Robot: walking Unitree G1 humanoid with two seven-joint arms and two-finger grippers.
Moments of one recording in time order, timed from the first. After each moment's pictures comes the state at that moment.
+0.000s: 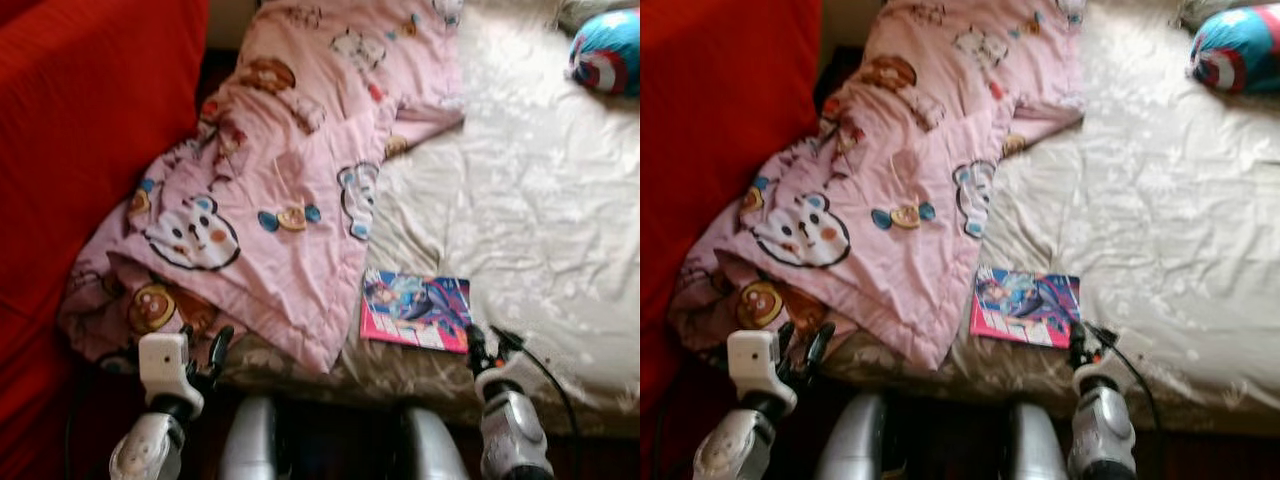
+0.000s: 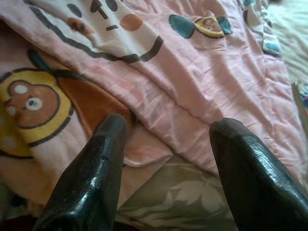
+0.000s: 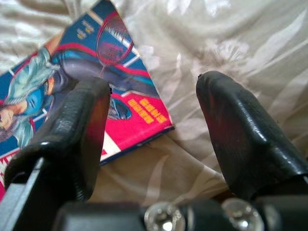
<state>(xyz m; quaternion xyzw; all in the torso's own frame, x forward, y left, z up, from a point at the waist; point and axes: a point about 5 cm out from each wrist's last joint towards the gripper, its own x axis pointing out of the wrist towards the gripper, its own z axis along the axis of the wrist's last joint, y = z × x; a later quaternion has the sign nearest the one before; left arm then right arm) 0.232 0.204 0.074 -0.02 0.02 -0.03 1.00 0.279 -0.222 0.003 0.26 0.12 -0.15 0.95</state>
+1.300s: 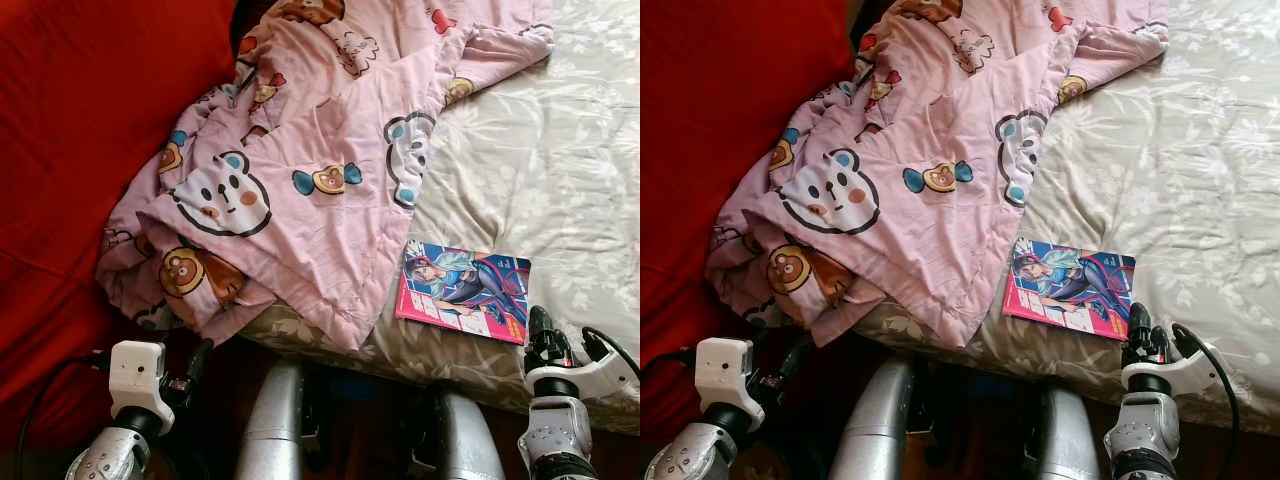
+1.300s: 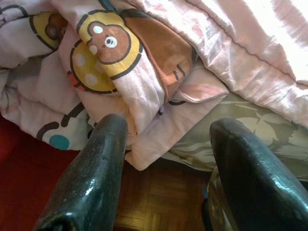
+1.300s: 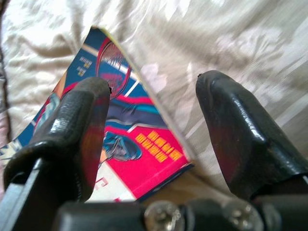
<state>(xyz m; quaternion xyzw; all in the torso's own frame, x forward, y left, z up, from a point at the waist) 0.208 0.222 0.088 0.03 0.05 -0.04 1.00 0.273 -0.272 0.023 0.41 -0.04 -0.17 0.89</state>
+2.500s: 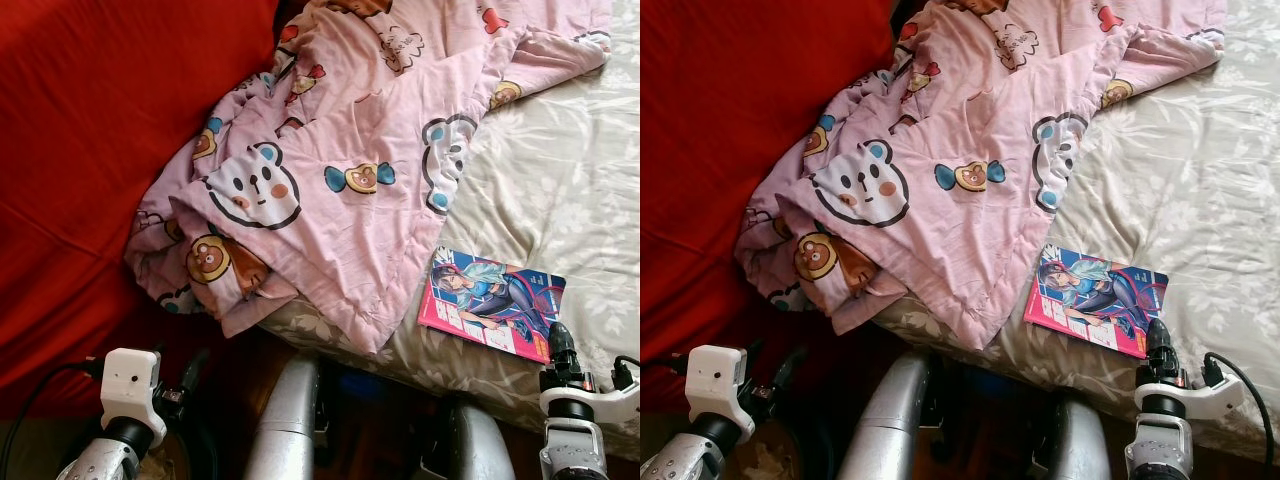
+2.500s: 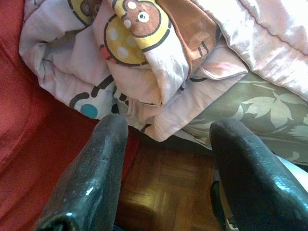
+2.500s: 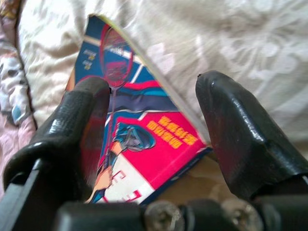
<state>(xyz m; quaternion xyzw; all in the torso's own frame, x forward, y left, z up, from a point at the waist) 0.190 0.224 0.095 0.05 0.07 -0.05 1.00 0.248 -0.291 0.007 0.51 -0.08 -0.19 0.84</state>
